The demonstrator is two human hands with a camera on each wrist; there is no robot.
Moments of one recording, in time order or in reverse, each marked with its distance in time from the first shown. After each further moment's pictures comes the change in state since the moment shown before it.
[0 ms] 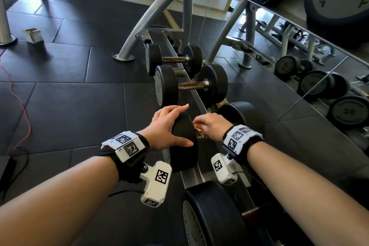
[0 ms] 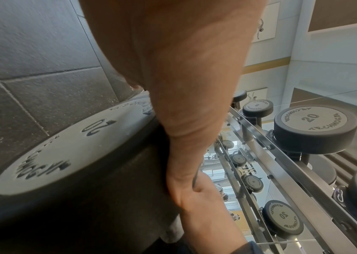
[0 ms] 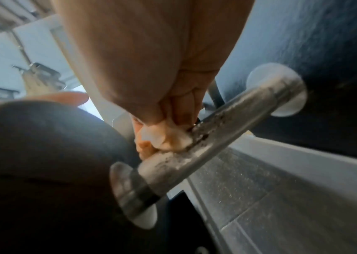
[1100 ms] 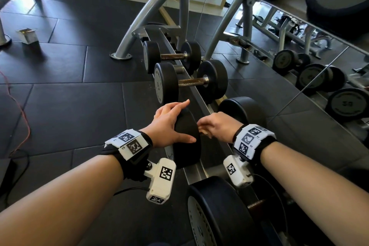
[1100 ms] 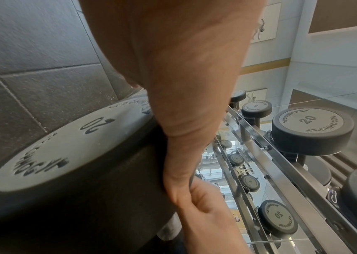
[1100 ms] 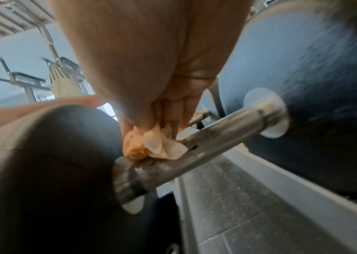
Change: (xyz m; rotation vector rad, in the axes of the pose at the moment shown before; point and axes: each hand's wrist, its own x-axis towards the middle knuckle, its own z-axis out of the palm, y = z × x) left_hand 0.001 -0.003 0.001 0.007 0.006 0.022; right_hand -0.022 -0.005 -0.003 0.033 -0.064 -0.033
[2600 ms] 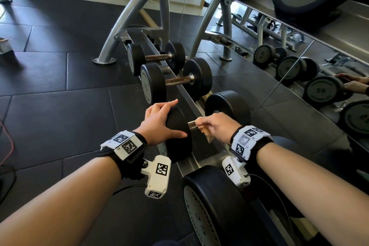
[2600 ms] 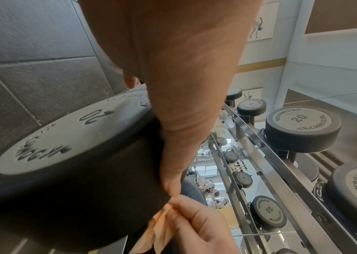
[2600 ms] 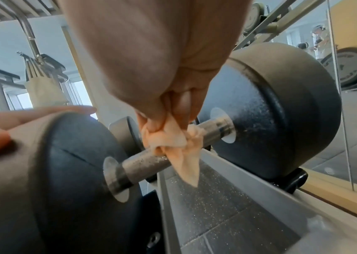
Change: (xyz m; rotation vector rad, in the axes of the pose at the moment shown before) left_hand 0.003 -0.006 0.007 0.010 0.059 -0.001; right_hand -0.043 0.006 0.012 -0.026 0.114 0.149
